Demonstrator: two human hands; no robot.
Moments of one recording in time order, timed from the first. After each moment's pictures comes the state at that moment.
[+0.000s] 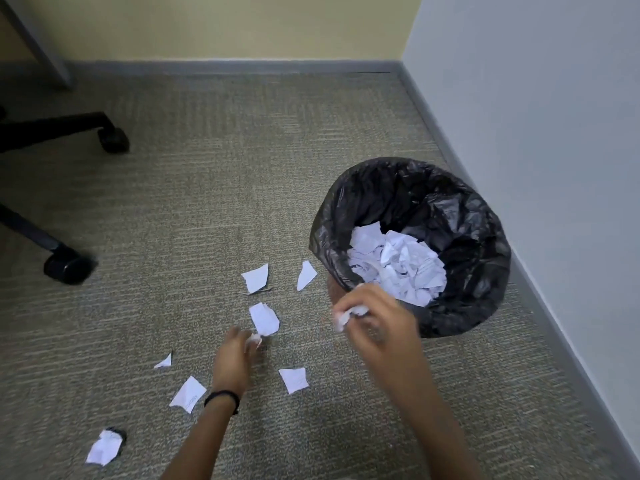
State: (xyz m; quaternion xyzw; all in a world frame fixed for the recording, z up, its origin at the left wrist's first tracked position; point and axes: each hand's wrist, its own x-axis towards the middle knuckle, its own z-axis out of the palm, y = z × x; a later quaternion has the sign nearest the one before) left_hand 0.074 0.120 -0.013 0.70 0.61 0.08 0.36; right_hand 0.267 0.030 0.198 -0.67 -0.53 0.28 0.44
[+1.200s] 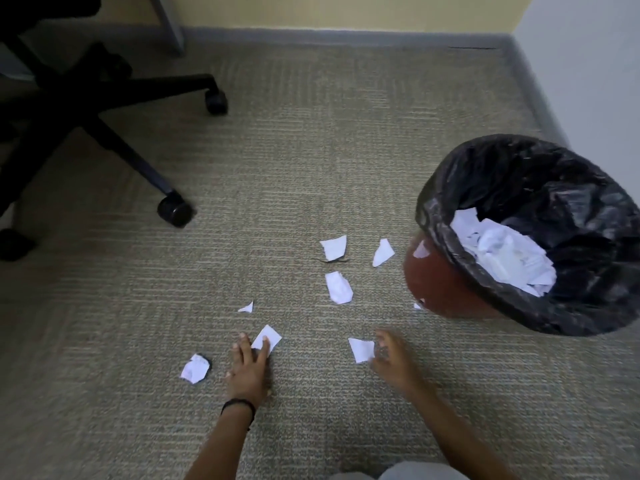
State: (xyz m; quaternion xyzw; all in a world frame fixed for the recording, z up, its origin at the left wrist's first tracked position) left_hand -0.059 0.058 -0.067 0.69 0.63 -0.23 0.27; right_hand 0.229 0.013 -0.052 -0.76 -0.43 0.46 0.14
